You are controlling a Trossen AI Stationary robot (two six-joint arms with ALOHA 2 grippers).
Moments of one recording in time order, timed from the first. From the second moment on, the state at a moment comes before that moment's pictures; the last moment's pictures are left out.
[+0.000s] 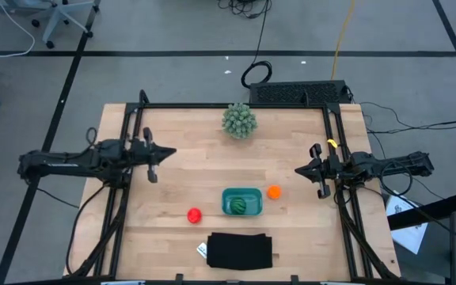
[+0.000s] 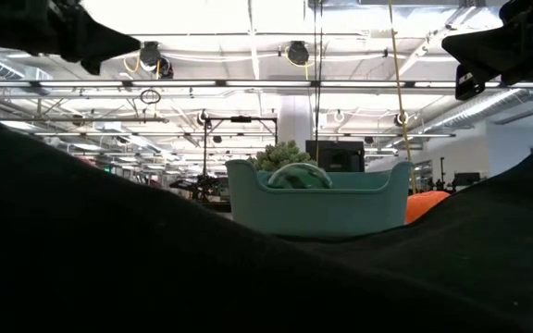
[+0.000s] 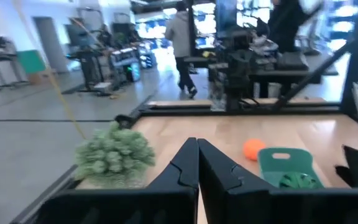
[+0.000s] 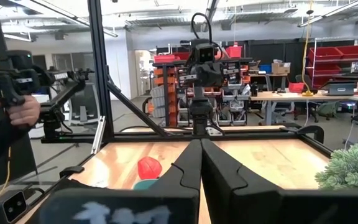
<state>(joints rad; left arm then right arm) 0.03 0.36 0.28 0.08 -0.15 0.10 0.15 0.06 0.02 0.22 0.08 0.04</state>
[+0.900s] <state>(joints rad) 0.01 0.18 0.05 0.10 -0.13 0.10 0.15 0.15 0.02 0.21 0.08 0.09</state>
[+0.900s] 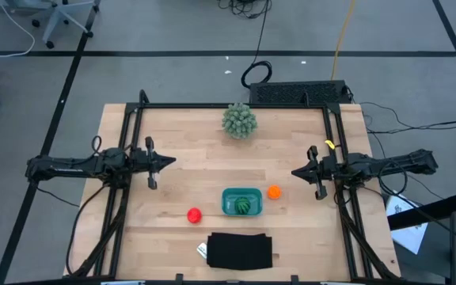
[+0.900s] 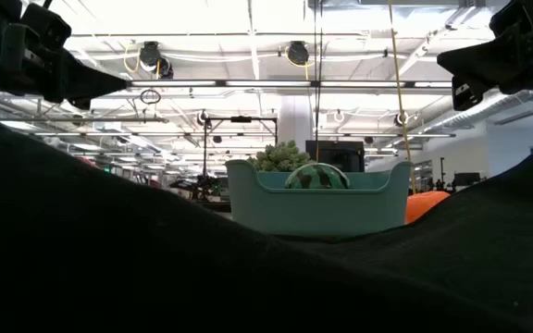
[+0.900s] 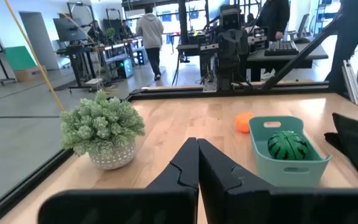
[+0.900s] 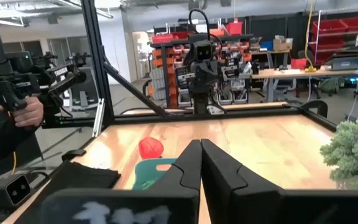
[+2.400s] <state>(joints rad) 0.01 0.18 0.05 0.10 -0.14 0.08 -0.05 0.69 0.45 0.15 0.00 0.04</state>
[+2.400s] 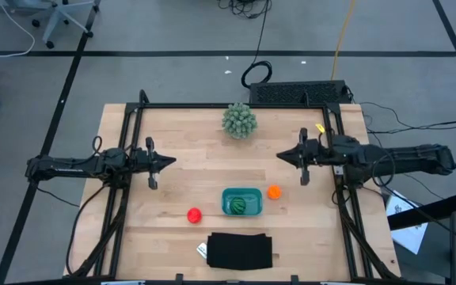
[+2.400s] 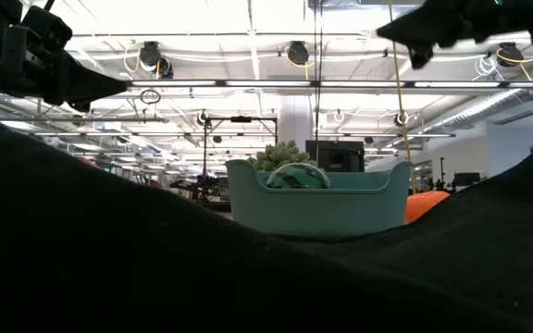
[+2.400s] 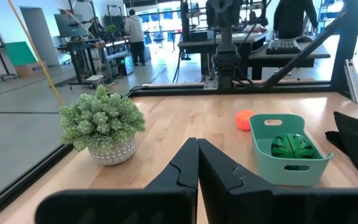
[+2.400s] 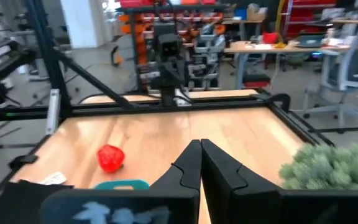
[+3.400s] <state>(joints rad) 0.01 0.18 0.05 0.05 -0.14 0.10 -0.13 1.31 1.40 -0.97 -0.09 0.07</state>
